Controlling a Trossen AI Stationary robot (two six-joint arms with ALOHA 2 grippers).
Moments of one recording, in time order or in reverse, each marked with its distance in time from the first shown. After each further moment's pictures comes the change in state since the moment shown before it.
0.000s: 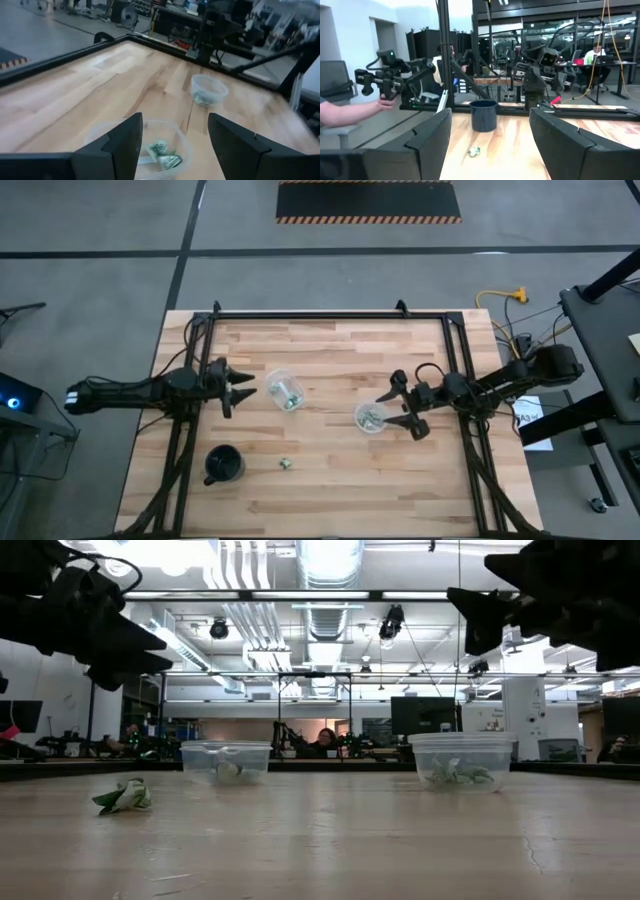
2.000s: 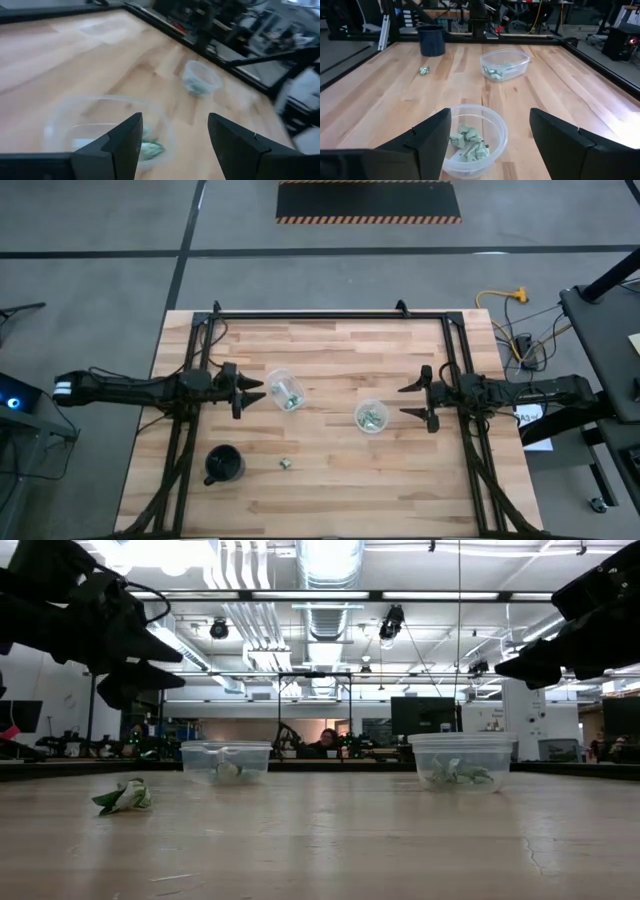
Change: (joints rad) left arm 0.000 0.287 -0.002 0.213 0.060 -0.195; right arm 0.000 -1.066 -0.066 -1.381 0.263 -0.099
